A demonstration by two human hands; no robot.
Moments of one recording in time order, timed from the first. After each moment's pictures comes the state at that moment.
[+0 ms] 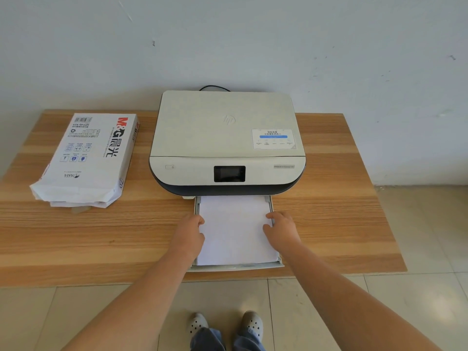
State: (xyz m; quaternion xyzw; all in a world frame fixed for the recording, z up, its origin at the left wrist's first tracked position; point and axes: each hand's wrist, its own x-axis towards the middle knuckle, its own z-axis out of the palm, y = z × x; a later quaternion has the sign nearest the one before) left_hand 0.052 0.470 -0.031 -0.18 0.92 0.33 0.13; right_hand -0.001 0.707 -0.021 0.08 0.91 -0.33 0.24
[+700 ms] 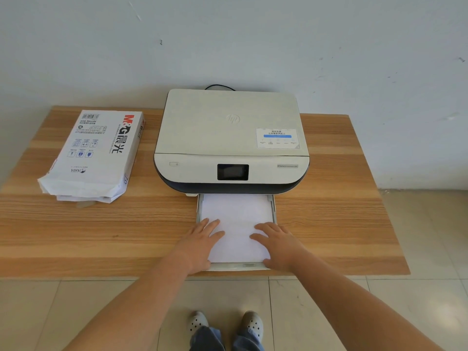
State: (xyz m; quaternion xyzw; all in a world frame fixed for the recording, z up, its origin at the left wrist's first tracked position) left_hand 0.072 0.472 -0.036 0.14 0.95 0.03 0.29; right_hand 0.020 0.727 -0.032 -0.36 0.90 0.01 0.25
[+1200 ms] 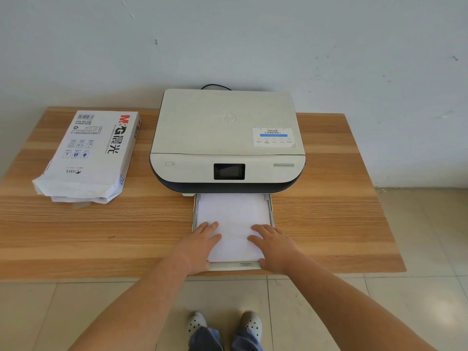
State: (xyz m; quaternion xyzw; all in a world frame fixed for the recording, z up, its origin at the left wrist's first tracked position) left_hand 0.072 0.480 -0.032 0.15 0.95 0.03 0.29; right_hand 0.027 0.721 -0.029 -0.35 0.90 0.03 0.25
